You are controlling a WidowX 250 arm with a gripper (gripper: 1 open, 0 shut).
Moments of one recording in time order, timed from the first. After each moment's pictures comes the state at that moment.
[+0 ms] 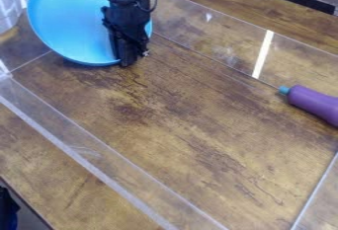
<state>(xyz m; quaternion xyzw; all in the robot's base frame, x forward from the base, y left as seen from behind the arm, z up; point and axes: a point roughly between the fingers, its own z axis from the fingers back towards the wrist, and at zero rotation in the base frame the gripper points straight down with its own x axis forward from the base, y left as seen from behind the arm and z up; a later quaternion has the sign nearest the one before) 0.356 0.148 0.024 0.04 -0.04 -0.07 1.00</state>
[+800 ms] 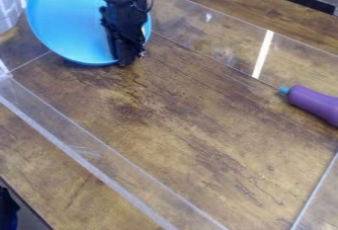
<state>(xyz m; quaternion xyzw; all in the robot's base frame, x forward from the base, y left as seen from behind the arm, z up) 0.345 0.163 0.023 0.04 -0.03 -0.07 1.00</state>
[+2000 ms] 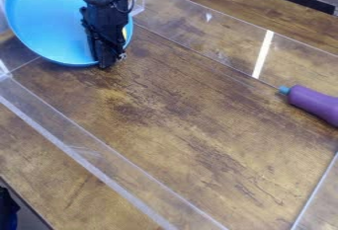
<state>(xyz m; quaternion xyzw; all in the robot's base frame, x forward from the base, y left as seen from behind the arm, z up) 0.323 0.175 0.024 0.04 -0.02 -0.05 1.00</state>
